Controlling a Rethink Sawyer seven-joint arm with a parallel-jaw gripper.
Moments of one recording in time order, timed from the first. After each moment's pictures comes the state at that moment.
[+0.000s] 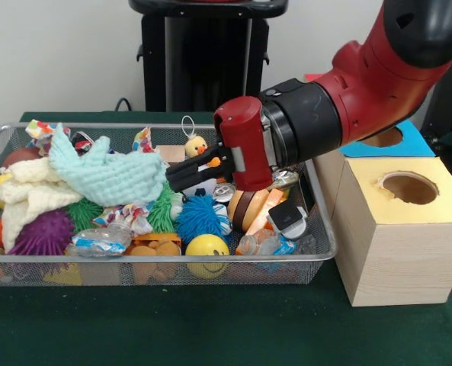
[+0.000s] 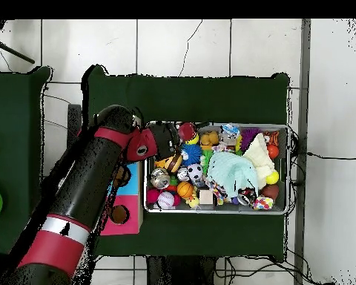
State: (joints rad) arm 0.40 0.13 -0.87 0.82 -0.58 0.90 2.34
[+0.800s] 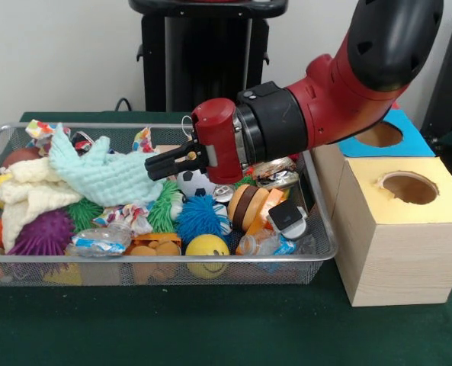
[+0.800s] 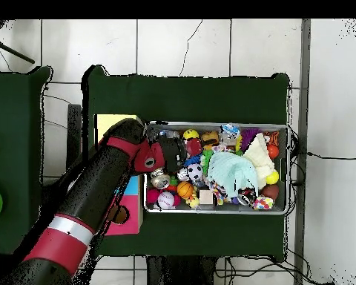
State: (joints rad) arm 0.41 0.17 -0.87 0.90 -0.58 0.90 2.34
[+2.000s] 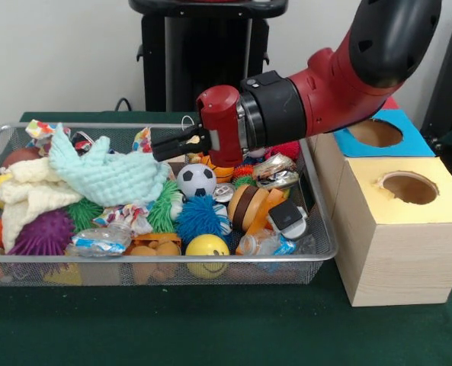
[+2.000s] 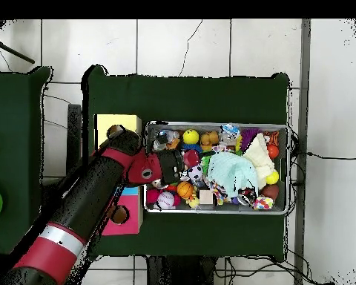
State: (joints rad) arm 0.47 0.17 -0.87 0.99 -0.59 0.90 2.34
